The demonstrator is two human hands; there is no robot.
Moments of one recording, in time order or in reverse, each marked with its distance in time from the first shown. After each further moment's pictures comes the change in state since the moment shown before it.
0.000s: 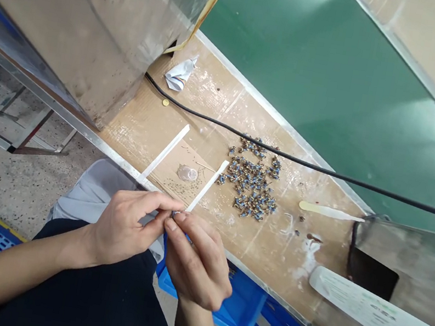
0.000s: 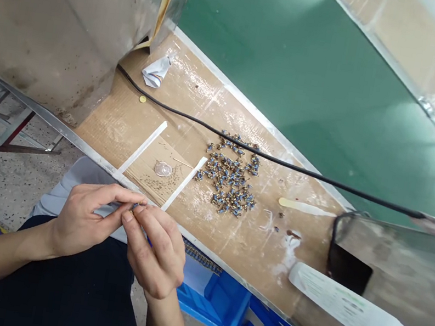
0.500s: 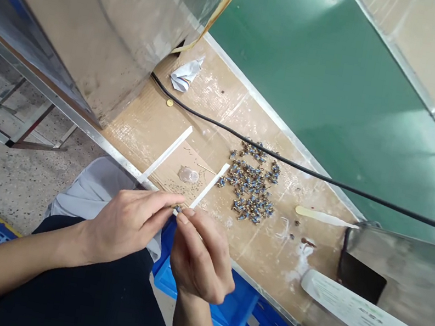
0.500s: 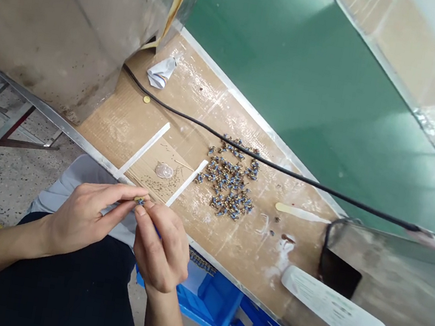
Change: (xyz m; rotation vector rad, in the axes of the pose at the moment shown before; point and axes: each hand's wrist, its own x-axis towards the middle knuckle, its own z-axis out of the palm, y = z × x) left_hand 0.001 -0.004 -0.005 0.088 -0.091 0.033; right_hand 0.003 0.004 0.006 -0.113 0.062 0.037
